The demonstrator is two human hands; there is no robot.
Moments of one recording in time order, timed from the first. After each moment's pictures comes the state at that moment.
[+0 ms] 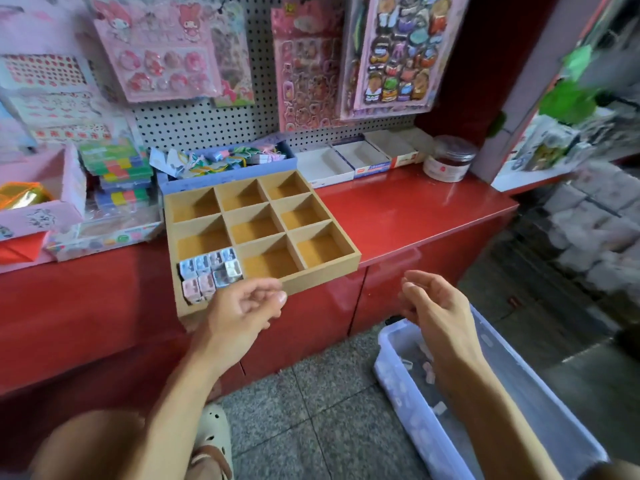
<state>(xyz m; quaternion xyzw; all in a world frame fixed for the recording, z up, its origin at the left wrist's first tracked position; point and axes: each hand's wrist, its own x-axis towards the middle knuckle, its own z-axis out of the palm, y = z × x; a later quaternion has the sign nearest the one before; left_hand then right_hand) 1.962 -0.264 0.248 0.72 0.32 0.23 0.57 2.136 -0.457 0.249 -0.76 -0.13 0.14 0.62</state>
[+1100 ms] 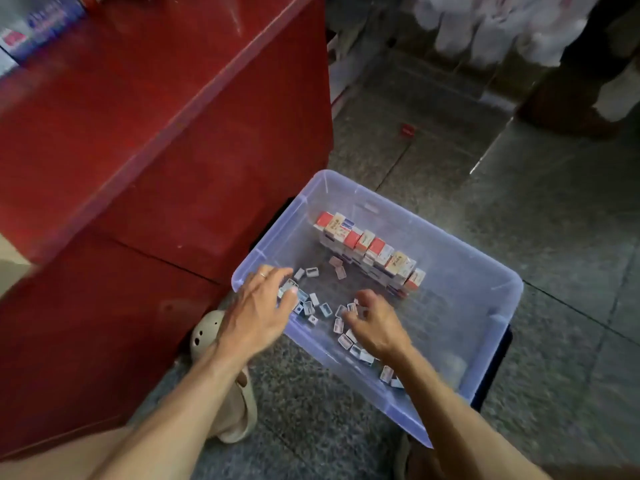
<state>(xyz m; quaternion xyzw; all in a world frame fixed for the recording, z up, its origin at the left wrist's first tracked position) 2.208 -0.423 0.019 0.95 0.10 -0.13 0.26 2.236 -0.630 -0.037 -0.87 0.00 0.32 0.37</state>
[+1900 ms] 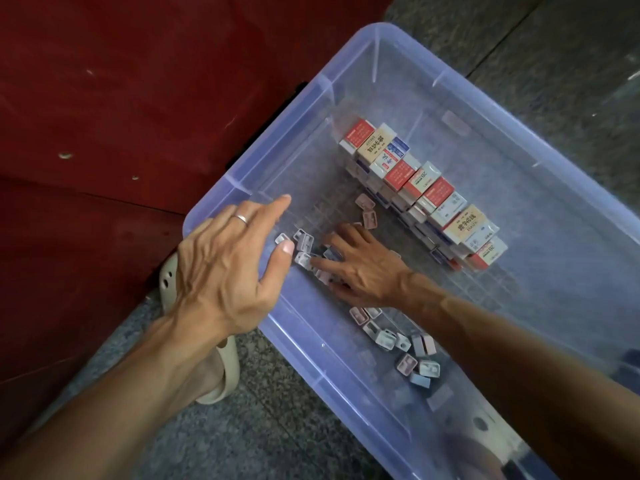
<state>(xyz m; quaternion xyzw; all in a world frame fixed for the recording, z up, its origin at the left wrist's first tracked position) 2.232 -0.411 -0.054 0.99 0.07 -0.03 0.13 2.309 -0.591 -0.227 -0.79 -0.58 0.15 0.13</state>
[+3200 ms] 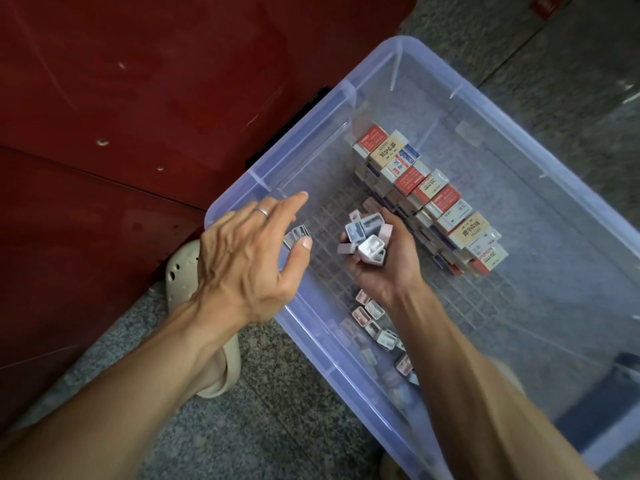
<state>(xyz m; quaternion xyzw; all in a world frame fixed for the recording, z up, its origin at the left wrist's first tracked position) 2.232 -0.412 -0.055 0.98 0.08 -0.02 0.16 2.308 -0.566 -0.154 -0.28 0.38 0.43 0.77</state>
